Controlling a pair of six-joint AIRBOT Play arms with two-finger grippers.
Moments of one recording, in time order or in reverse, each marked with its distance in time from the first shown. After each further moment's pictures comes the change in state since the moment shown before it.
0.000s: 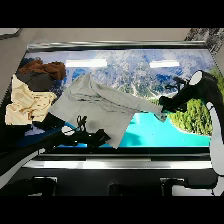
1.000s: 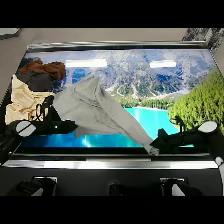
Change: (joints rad) left arm 0.304 0.494 0.078 0.797 -0.286 -0.182; right arm -0.175 0.555 -0.855 0.457 -0.045 -0.066
